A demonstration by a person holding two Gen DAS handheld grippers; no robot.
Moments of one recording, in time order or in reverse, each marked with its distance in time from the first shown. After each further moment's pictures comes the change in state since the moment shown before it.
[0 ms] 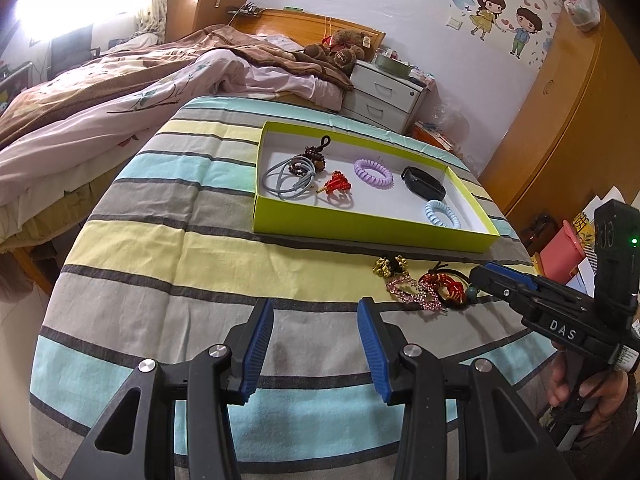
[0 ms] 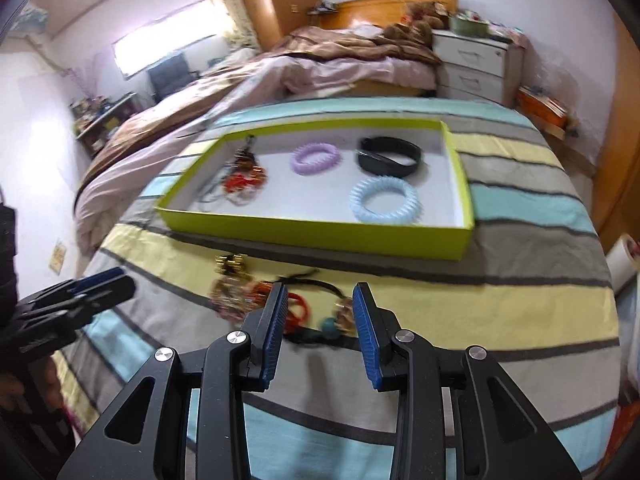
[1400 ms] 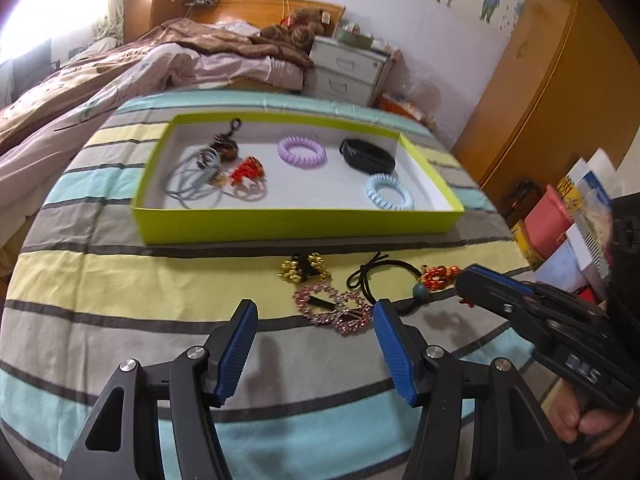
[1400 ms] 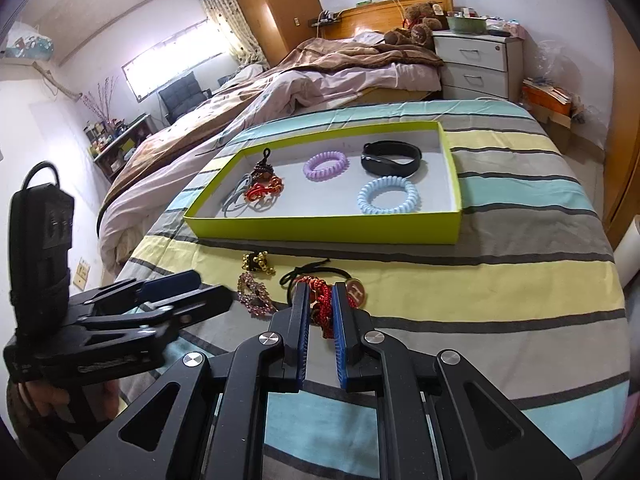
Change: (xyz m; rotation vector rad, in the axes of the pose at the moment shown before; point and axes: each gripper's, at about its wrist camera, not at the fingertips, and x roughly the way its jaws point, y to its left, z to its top) left arm 0.044 -0.070 0.010 0.112 0.092 -0.042; right arm -0.024 -0.008 -0.013 0.082 -0.048 0.070
